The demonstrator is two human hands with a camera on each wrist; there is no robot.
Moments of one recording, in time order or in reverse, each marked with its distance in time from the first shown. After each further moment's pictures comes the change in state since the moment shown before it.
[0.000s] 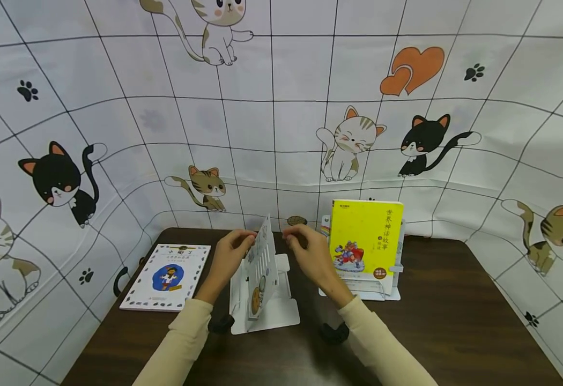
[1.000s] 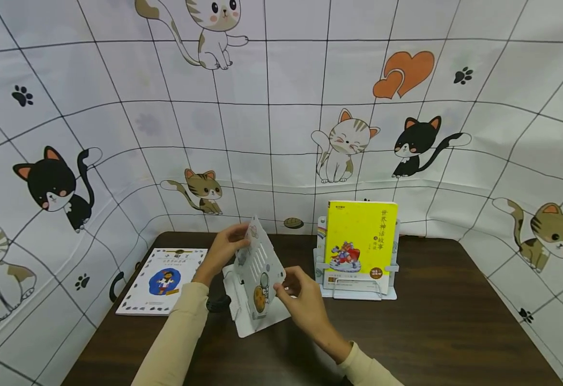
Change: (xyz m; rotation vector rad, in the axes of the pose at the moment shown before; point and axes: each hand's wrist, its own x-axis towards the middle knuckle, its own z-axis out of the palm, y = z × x) left_hand 0.040 -0.033 -0.017 -0.082 -0.242 -0.128; right_hand -0.084 -0.014 0.025 0.124 0.000 0.189
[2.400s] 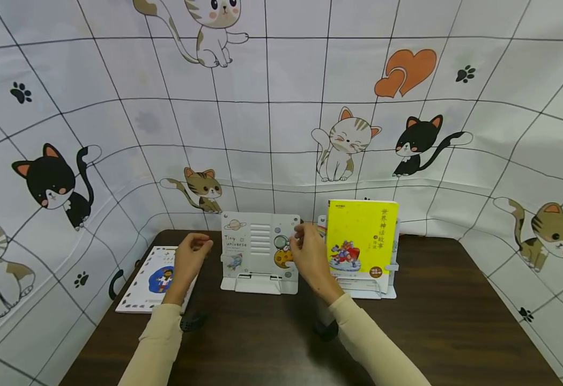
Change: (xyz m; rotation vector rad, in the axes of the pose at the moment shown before) left_hand -0.047 -0.015 -0.041 0.211 0.453 -0.100; right_hand 0.087 0.016 -0.015 -0.379 0.126 -0.047
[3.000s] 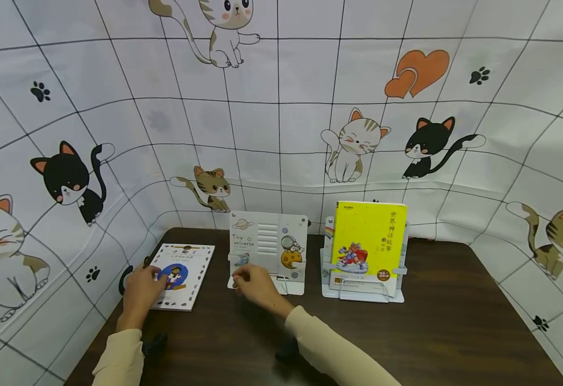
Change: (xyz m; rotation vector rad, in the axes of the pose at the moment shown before) left_hand -0.033 -0.071 -0.104 0.656 -0.014 -0.117; right_hand -0.047 -0.040 0.113 0.427 -0.531 0.135
